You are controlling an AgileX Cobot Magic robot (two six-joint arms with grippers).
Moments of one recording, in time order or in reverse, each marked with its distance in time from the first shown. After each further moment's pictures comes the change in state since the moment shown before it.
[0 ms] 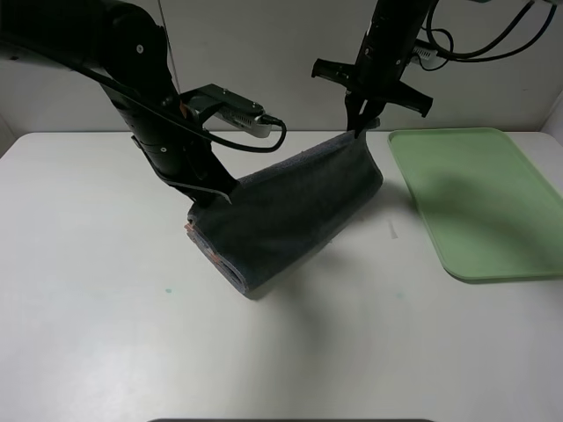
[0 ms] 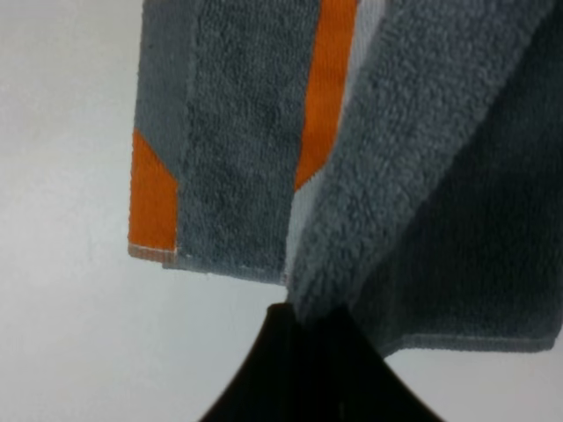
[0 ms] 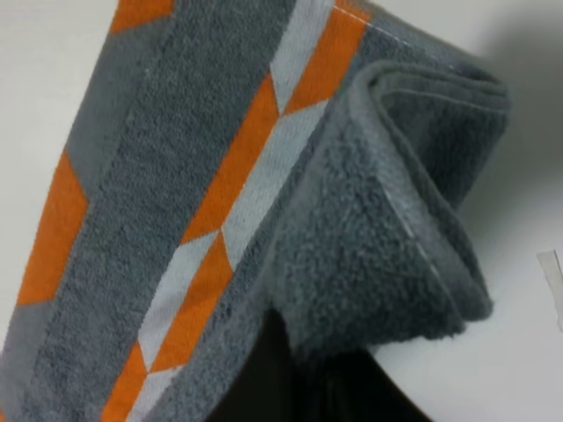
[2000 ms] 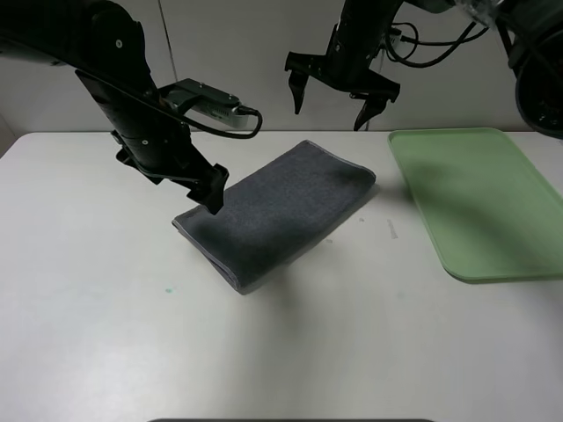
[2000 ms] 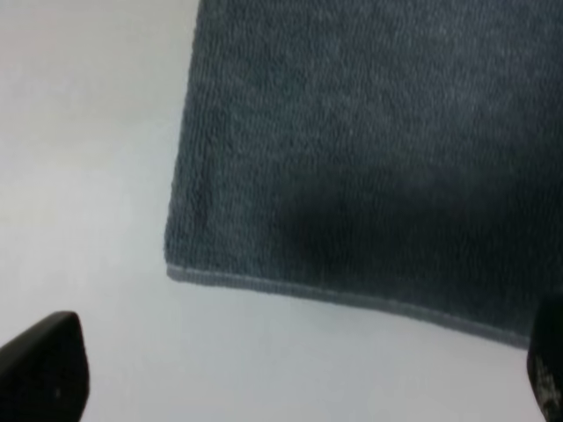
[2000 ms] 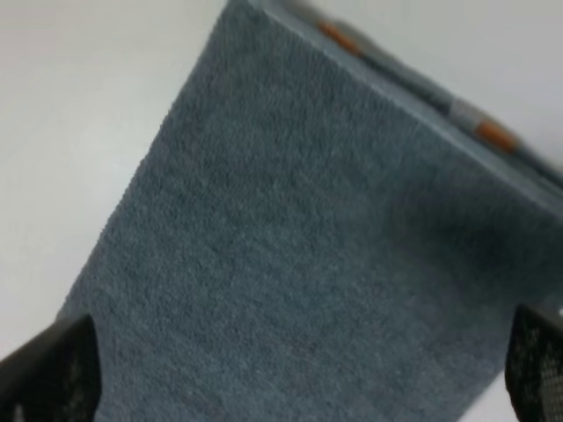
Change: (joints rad) left arm 0.075 0.000 0.005 0.008 -0.003 0.000; right arm 0.048 0.143 -0.244 -0.024 -0.005 -0.111
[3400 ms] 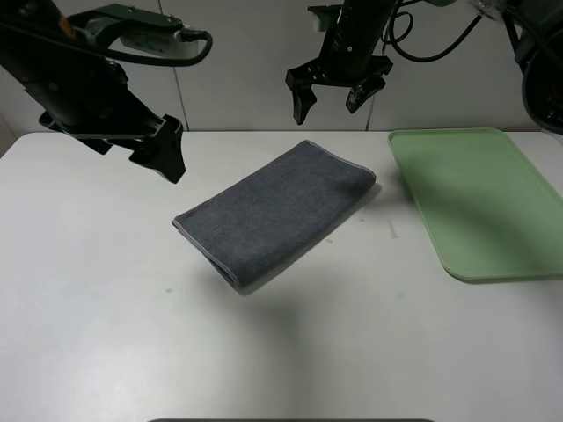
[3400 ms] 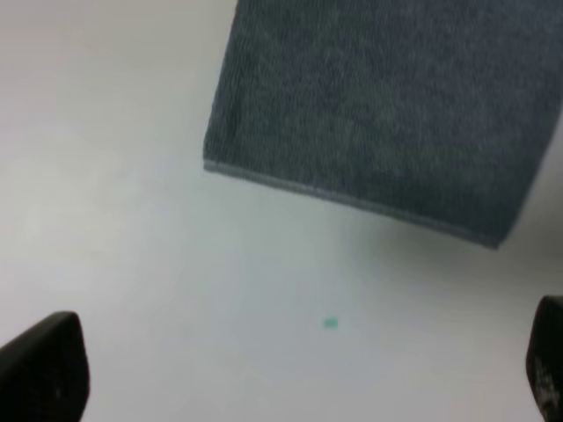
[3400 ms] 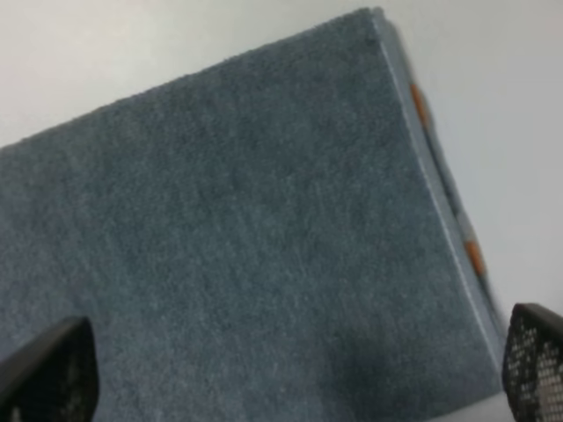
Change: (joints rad) left arm 0.001 -0.349 0.069 0.007 0.176 -0.083; right arm 0.000 -0.017 0.000 0.029 0.004 -0.662
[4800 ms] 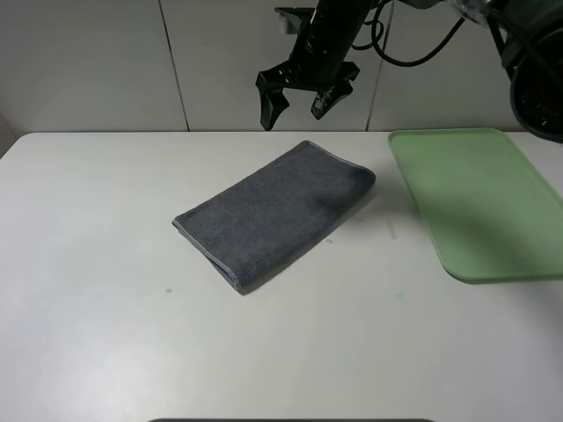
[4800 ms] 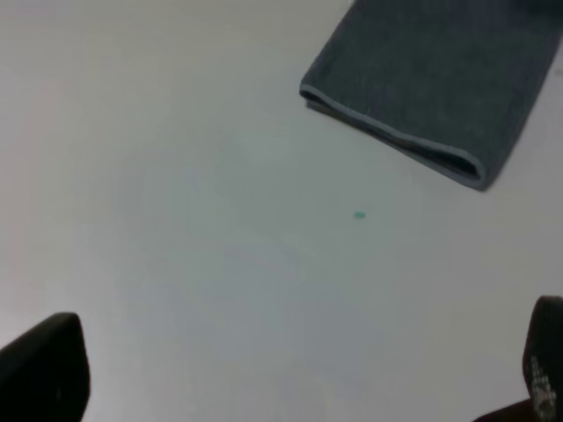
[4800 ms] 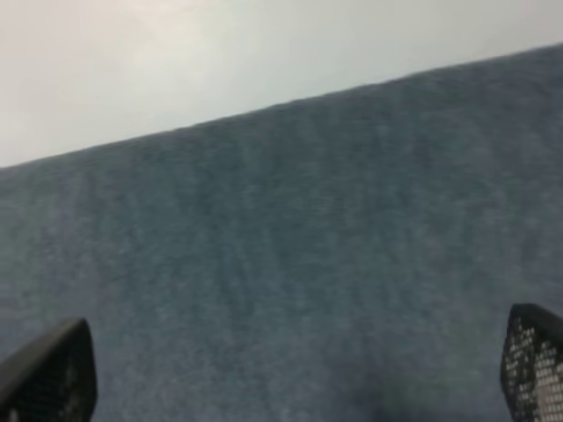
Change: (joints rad) left arm 0.000 -1.351 0.568 0.098 0.225 -0.242; right arm 0.063 0.000 0.000 0.132 0.000 -0.109
